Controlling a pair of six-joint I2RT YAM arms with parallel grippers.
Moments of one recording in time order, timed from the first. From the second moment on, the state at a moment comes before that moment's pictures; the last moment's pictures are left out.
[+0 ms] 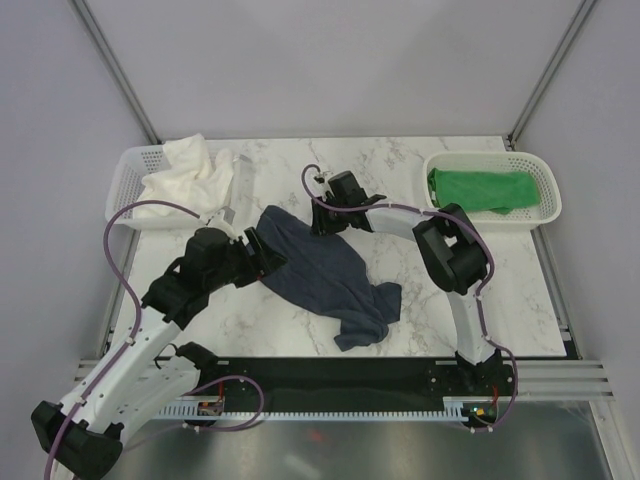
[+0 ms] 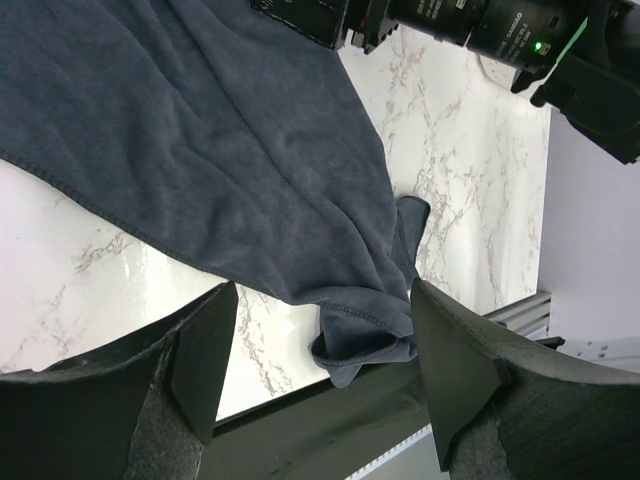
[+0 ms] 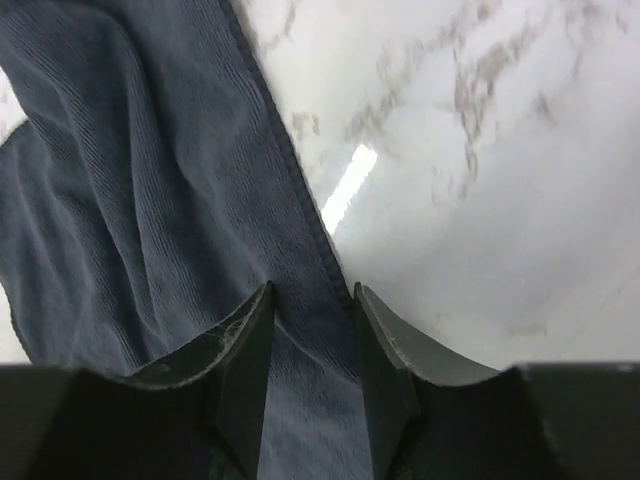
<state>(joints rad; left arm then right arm) -0.49 0.76 0.73 -0.54 0.08 -0.83 0.61 2.18 1.51 -0.12 -0.25 0.31</state>
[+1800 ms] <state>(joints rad) -0.35 1.82 1.10 -0.29 0.06 -0.65 0.29 1.84 1.24 -0.21 -0.37 0.28</state>
